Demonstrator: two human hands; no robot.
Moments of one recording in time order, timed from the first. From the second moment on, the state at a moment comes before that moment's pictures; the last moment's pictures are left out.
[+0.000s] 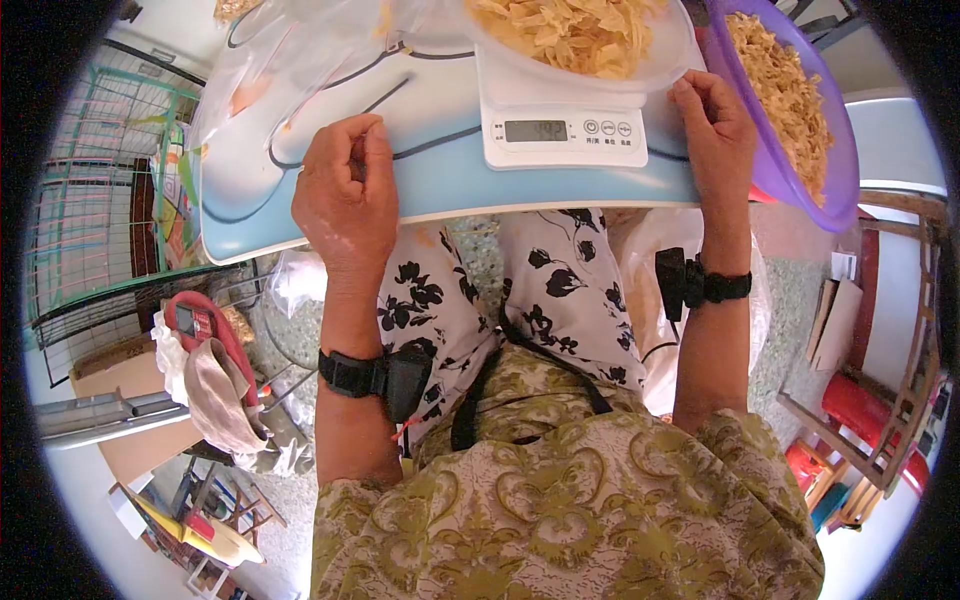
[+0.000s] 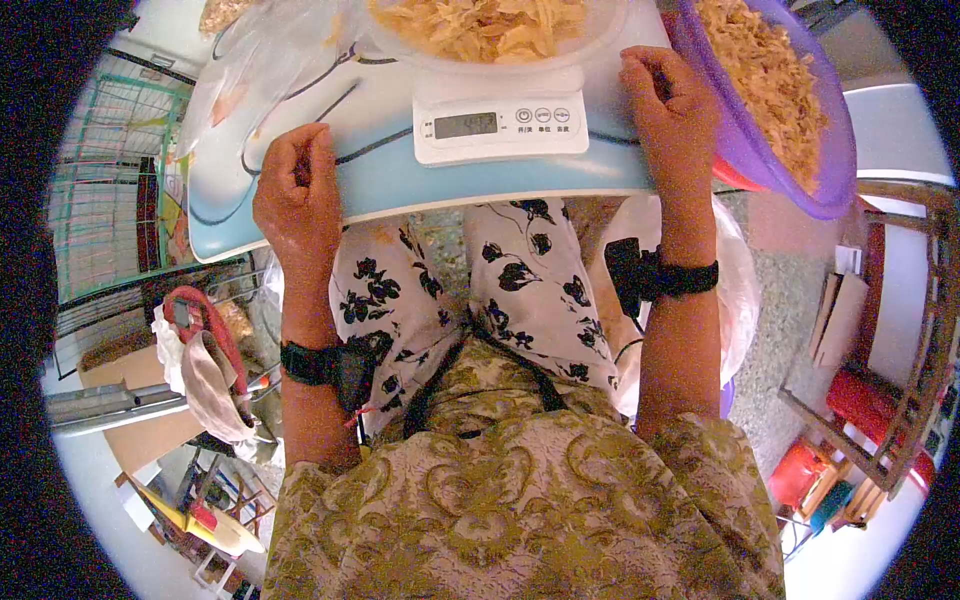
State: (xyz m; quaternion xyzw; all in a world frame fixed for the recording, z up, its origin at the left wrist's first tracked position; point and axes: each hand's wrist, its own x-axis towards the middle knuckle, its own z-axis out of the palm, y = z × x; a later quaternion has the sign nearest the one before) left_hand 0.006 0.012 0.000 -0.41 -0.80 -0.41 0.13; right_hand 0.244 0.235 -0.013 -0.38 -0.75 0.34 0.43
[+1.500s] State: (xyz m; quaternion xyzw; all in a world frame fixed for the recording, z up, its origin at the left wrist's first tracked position) left_hand 0.005 0.006 0.000 -0.41 -0.81 -0.42 0.09; right_hand 0.239 0.232 -0.012 -0.40 -0.76 0.31 0.42
